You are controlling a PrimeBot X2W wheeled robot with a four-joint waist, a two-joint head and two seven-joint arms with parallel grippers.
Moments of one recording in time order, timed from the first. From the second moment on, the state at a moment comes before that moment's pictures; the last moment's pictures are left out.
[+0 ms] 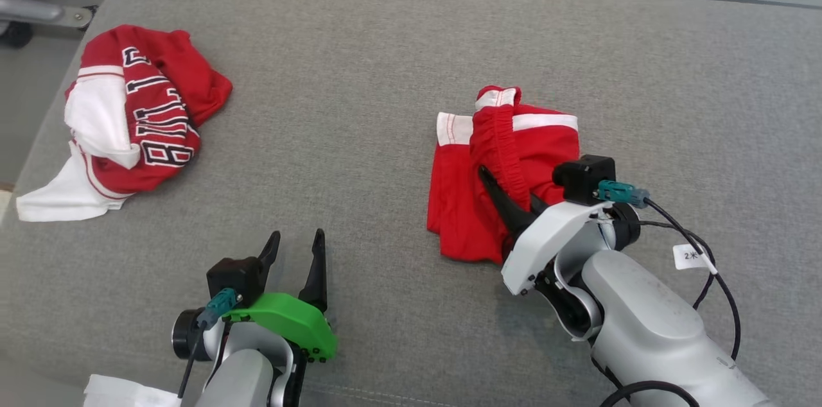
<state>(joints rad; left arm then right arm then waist) -0.32 0.05 -0.33 0.64 -0.43 0.00 -0.26 -0.56 -0.12 0.58 0.59 0.65 0.13 -0.15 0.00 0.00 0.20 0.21</state>
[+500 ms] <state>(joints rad) -0.30 0.05 -0.22 0.60 -0.38 0.03 -0.26 -0.63 -0.10 0.50 0.69 0.68 0.13 -0.26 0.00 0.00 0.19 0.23</state>
